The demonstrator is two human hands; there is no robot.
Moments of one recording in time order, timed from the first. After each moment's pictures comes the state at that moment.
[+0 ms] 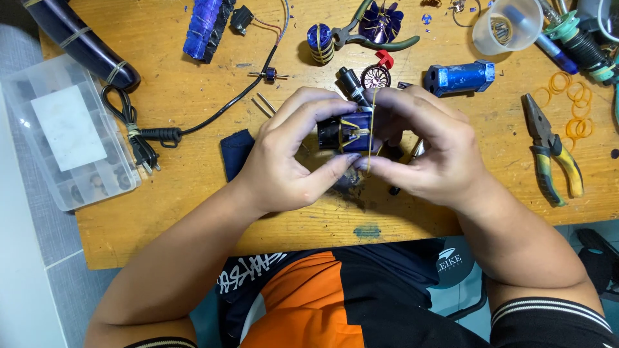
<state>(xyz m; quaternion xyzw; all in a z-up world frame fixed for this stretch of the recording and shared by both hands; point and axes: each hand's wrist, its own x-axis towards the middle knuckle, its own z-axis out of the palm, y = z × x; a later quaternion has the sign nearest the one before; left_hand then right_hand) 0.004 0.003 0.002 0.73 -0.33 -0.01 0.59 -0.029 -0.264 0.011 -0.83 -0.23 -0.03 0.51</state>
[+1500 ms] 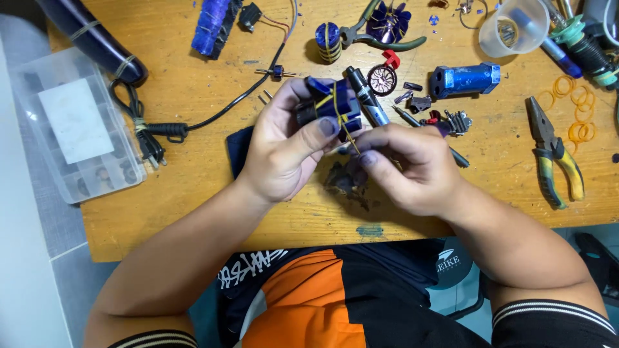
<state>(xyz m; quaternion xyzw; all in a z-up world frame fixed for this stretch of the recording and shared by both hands) -0.005 -0.010 -0.045 0.31 -0.09 -0.20 0.93 -0.040 -0.244 -0.005 -0.83 -0.23 0.02 0.51</state>
